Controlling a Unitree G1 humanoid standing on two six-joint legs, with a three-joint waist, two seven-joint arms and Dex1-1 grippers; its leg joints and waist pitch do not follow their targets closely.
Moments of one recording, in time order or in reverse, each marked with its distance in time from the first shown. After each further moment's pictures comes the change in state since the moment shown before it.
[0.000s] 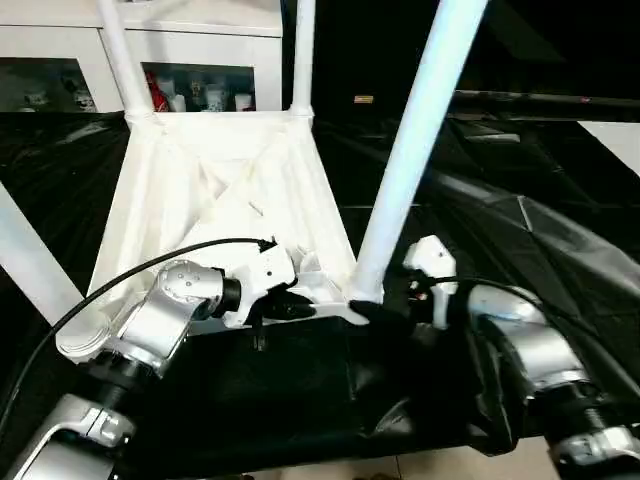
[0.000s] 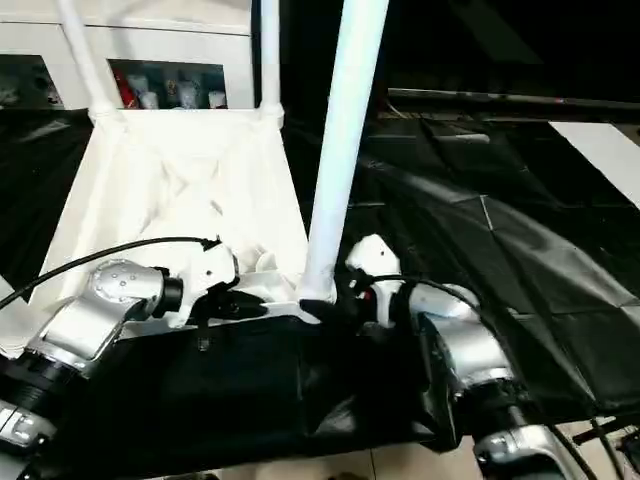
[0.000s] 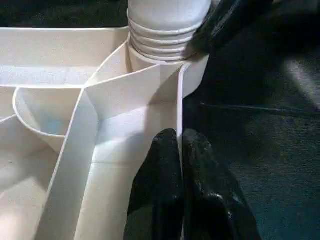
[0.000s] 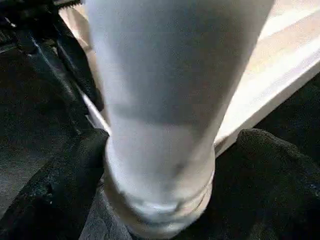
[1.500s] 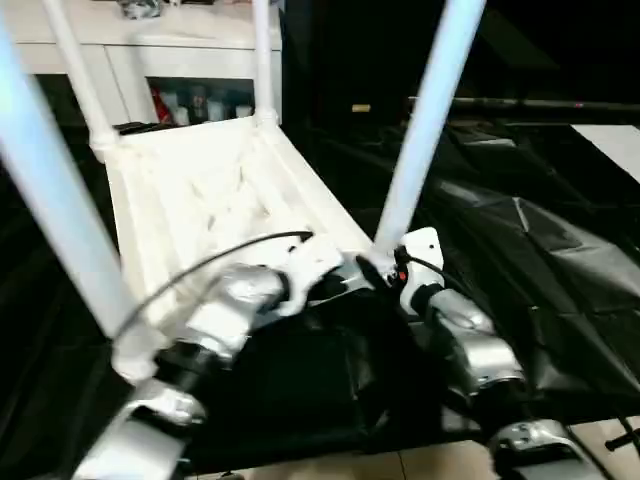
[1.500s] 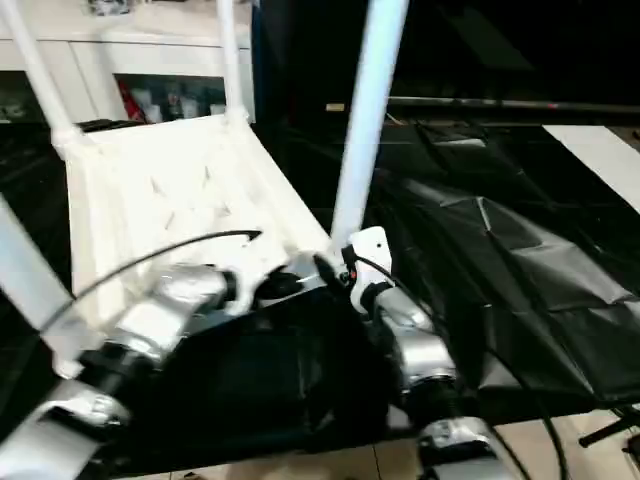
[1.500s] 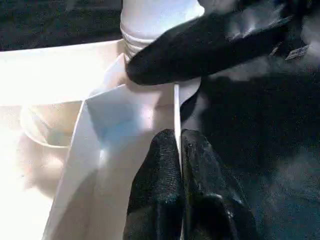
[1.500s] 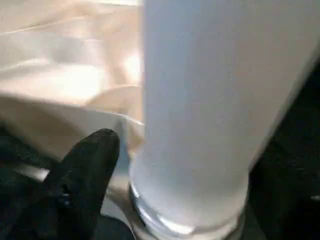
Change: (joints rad) left arm -0.089 -0.203 0.010 0.212 0.106 -0.051 0.232; right arm -0.014 0.193 -0.106 0.144 -0.049 -0.074 -0.401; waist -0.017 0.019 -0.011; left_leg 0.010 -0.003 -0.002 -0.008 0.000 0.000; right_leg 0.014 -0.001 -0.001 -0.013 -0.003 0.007
